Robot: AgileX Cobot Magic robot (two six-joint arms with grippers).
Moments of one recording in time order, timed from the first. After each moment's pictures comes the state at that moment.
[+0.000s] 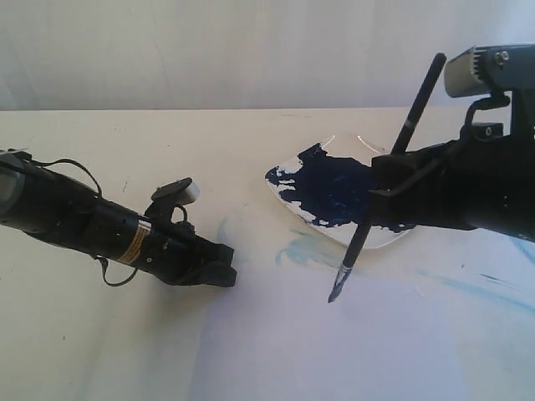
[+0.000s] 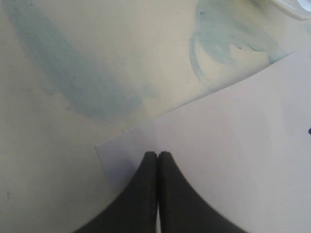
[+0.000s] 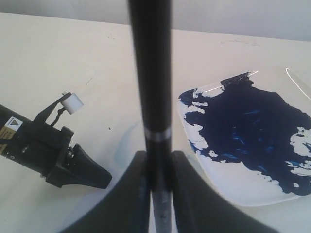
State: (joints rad) left arm -0.43 1.98 -0.95 1.66 -0.64 -1.88; right arm 0.62 0.99 -0.61 0.63 0.15 -0.51
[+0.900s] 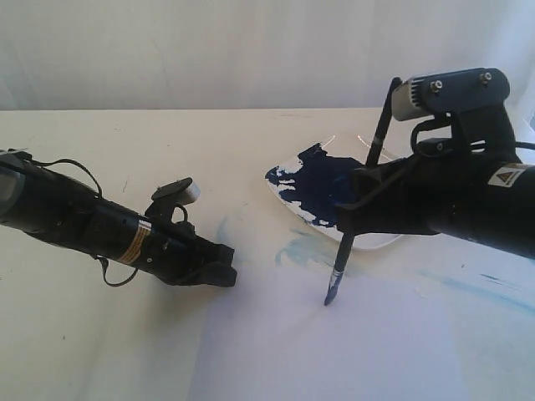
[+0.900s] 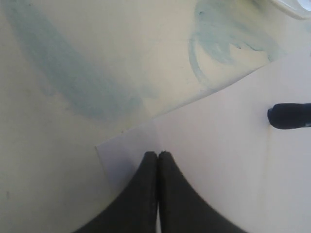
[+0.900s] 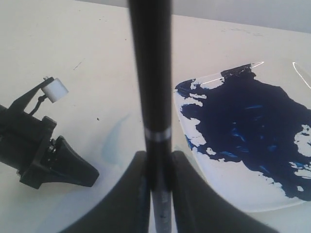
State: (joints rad) left arm -0.43 1.98 -0.95 1.66 -0.64 -1.88; right arm 0.68 1.13 -0.61 0.63 0.03 -0.53
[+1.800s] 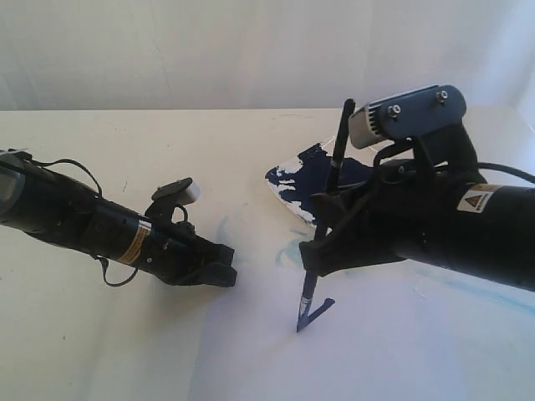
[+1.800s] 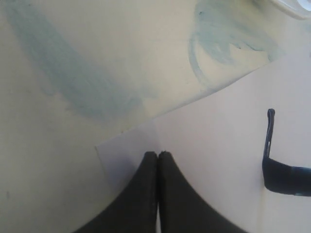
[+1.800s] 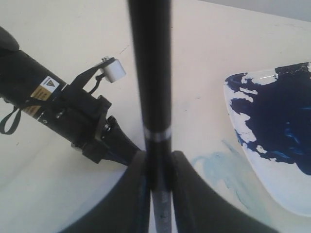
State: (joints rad) left arm -0.43 1.98 -0.95 1.66 -0.64 -1.88; right arm 0.82 1.13 -0.61 0.63 0.04 -0.54
